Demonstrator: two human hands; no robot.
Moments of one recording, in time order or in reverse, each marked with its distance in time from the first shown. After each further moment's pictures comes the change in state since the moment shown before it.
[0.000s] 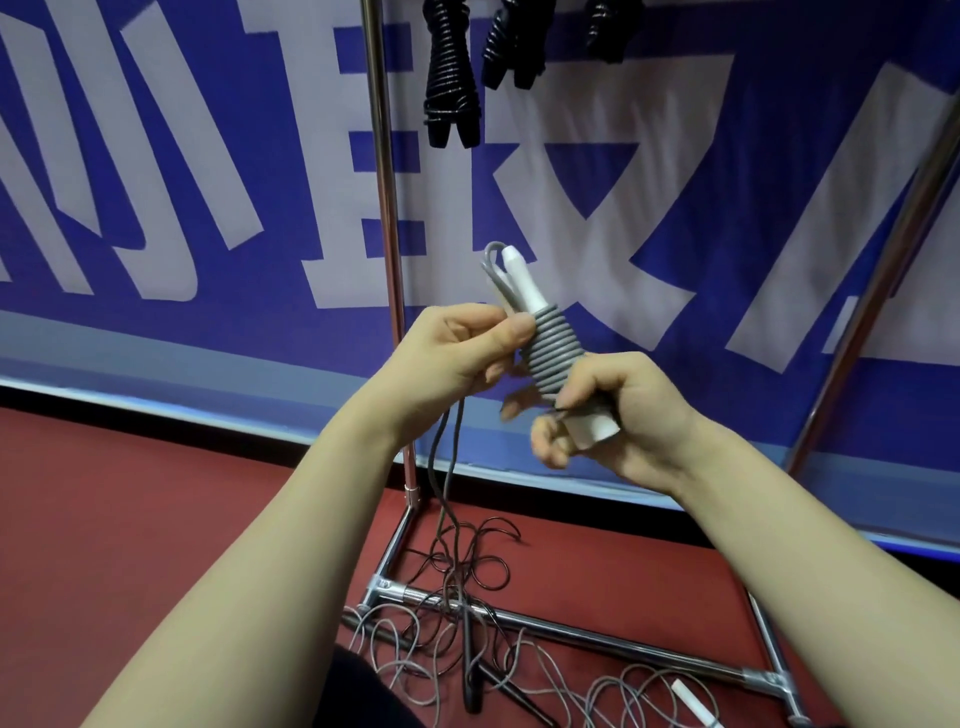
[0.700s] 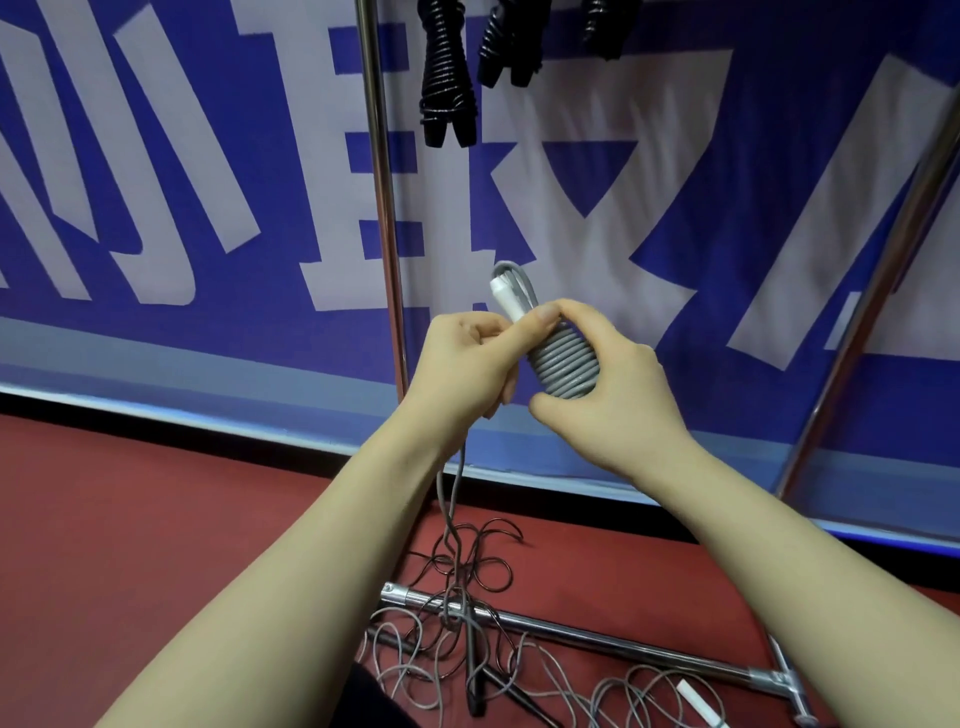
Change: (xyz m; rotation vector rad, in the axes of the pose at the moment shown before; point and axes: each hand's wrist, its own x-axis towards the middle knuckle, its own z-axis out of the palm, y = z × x) left_hand -0.001 0.003 0.030 0.062 0.282 -0.051; right_hand 0.003 0.010 0.007 -0.991 0.607 -0.437
